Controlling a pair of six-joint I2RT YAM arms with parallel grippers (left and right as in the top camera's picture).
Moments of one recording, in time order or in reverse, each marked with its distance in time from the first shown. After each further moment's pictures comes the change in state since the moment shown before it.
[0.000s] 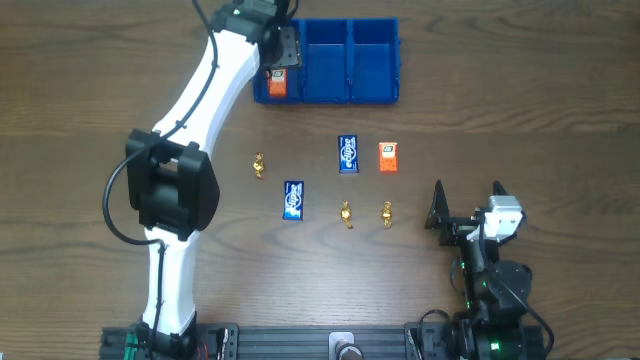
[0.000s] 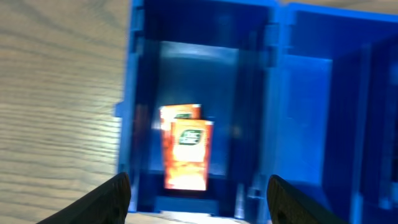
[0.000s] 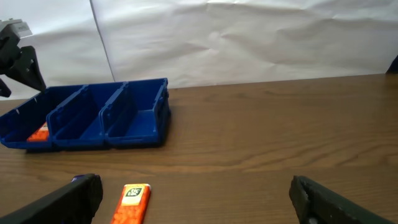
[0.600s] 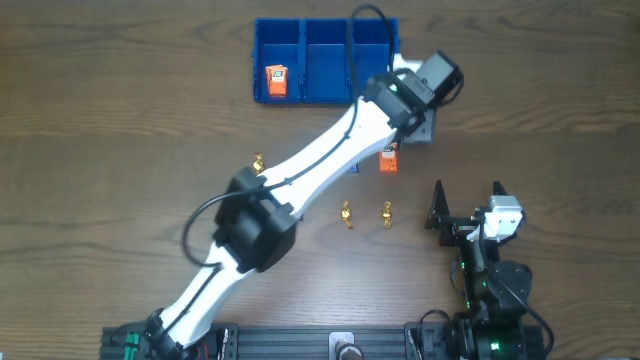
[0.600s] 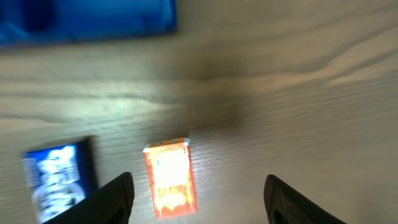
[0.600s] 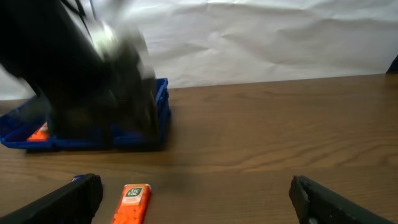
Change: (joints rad) left arm -0.497 0.122 0.160 -0.109 0.003 -0.299; right arm 0.000 0.000 0.000 0.000 0.000 0.000
